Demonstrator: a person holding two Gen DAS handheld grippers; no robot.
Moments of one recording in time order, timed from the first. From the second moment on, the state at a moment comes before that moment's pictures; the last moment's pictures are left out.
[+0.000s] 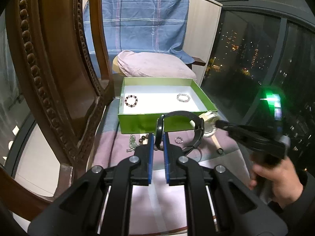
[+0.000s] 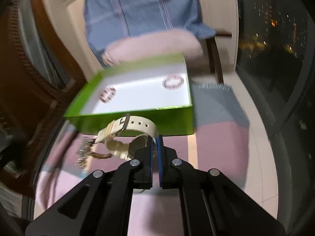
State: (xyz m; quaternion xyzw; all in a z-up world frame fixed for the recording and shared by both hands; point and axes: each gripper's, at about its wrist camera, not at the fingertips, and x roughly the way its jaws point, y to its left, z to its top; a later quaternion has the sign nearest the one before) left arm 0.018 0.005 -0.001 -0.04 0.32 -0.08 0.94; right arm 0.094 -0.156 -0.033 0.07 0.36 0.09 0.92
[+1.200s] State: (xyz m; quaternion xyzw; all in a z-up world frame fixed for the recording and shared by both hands) left arm 0.007 -0.020 -0.009 -0.03 0.34 -0.08 0.94; right arm -0.023 -0.183 0.020 0.07 0.27 0.11 0.96
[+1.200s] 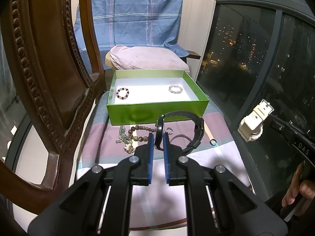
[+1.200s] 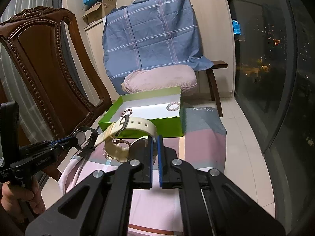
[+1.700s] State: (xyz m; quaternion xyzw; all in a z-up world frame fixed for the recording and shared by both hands) left arm 0.010 -0.023 -0.012 -0.03 0.34 -0.09 0.94; right arm -0.022 -0.180 0.018 0.07 0.27 0.12 0.95
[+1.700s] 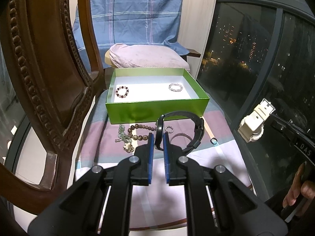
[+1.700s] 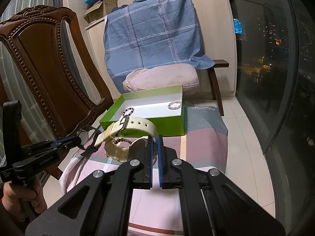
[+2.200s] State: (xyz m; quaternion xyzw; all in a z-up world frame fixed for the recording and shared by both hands) left arm 0.018 -0.020 -0.009 -0.04 0.34 -0.08 0.93; right arm -0.005 -0.175 0.026 0.07 0.26 0.12 0.95
